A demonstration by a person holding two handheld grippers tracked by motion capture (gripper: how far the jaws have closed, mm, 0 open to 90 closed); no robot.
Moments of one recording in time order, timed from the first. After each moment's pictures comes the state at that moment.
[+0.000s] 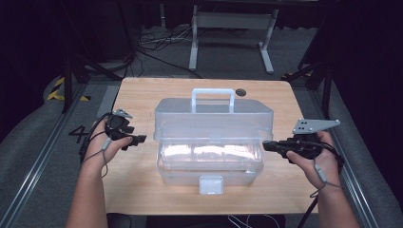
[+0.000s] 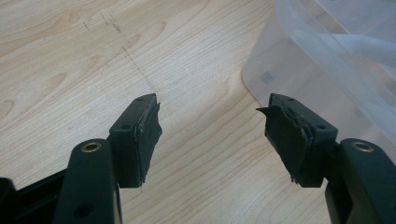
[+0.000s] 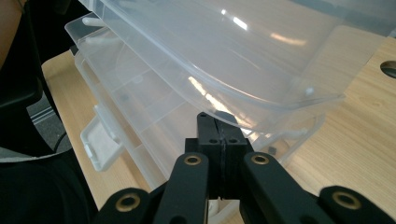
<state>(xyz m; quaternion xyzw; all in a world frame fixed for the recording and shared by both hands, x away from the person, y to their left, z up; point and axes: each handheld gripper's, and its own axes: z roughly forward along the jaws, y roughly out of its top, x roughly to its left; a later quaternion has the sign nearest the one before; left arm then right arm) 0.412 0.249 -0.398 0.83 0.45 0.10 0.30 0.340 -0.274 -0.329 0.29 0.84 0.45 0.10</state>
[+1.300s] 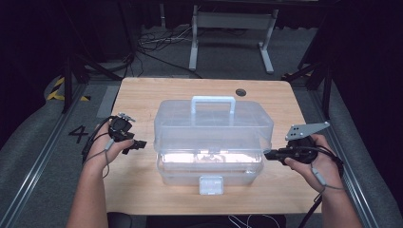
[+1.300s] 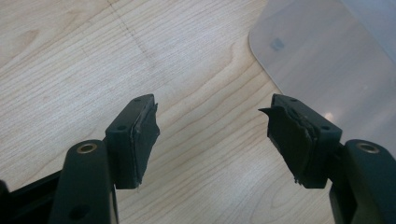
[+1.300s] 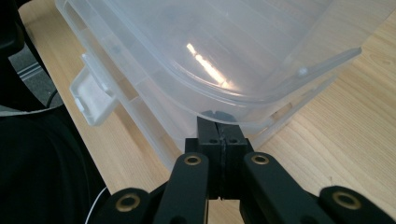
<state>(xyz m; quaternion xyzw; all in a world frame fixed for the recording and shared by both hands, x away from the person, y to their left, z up) 0.418 0.249 -0.415 0.84 0.47 0.06 0.26 0.335 -0.269 -0.337 0.30 0.88 0.36 0.08</state>
